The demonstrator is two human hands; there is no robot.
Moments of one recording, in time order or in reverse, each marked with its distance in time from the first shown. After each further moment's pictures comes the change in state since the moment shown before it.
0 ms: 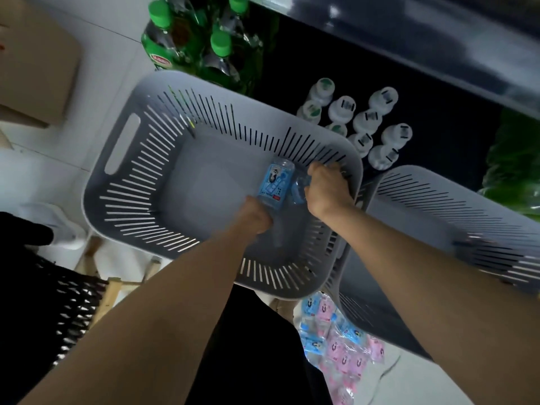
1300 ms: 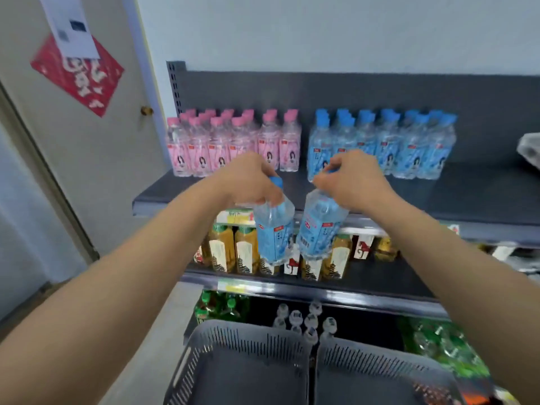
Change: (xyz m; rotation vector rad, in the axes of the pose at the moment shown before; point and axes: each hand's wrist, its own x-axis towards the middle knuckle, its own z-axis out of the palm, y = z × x) left_hand -0.525 0.176 -0.322 0.216 0.444 1.127; right_hand -0.341 -0.059 -0.443 0.399 0.882 -0.244
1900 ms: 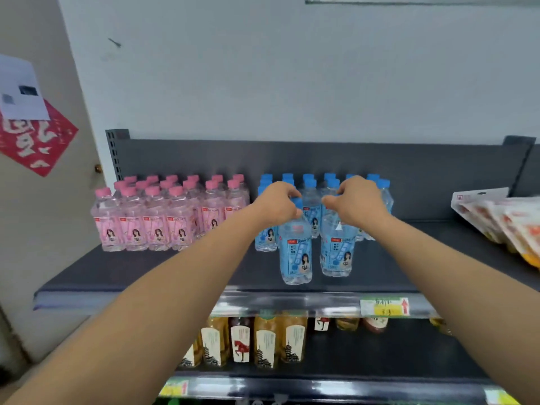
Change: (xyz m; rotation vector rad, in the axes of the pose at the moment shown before) left_hand 0.161 0.109 0.063 -0.048 0.034 0.247; right_hand 0.119 0.101 -0.080 -0.169 0.203 0.142
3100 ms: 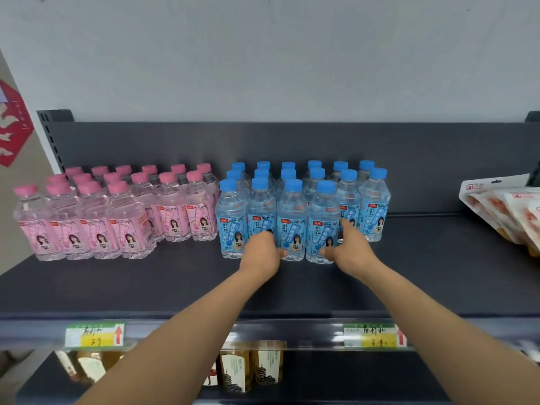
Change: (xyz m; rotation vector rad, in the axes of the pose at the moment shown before) left_hand 0.063 -0.068 0.127 0.066 0.065 -0.297; right_hand 0.033 0.116 0.088 0.393 -0.277 0.184
